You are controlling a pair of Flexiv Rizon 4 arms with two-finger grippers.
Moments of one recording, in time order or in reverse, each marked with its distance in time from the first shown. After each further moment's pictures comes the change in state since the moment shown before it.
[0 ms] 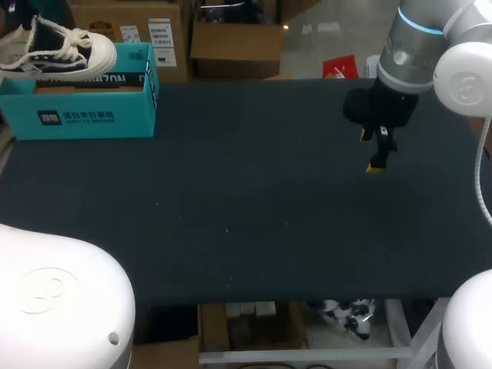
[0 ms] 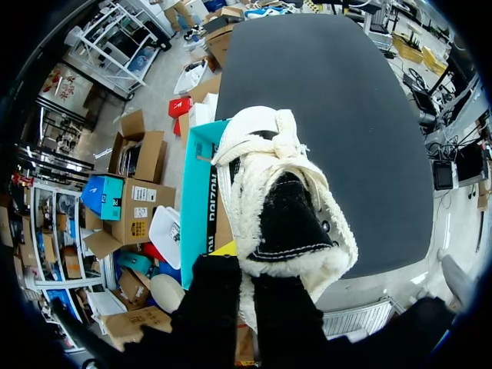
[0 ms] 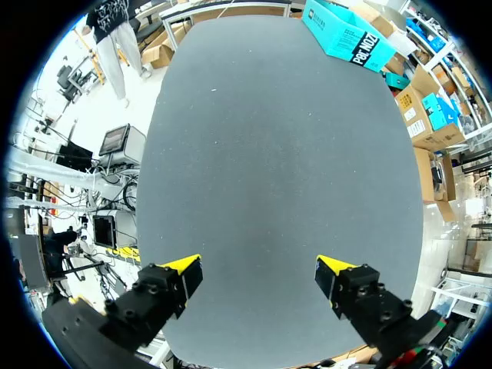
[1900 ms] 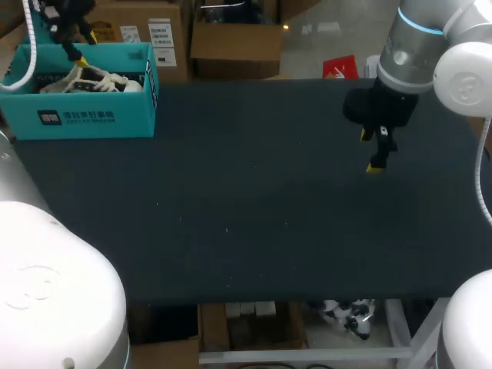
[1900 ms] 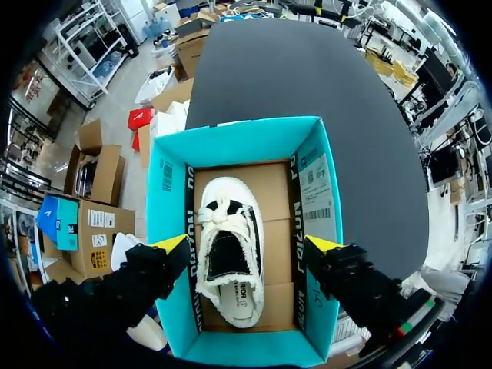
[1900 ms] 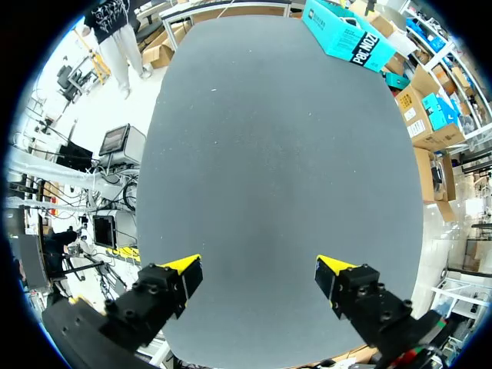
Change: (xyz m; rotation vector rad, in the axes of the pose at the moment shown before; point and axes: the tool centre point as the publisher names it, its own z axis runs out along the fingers) left arm -0.027 -0.051 0.113 0.082 0.261 0.028; right arm 0.000 0.000 0.000 0.000 0.000 0.000
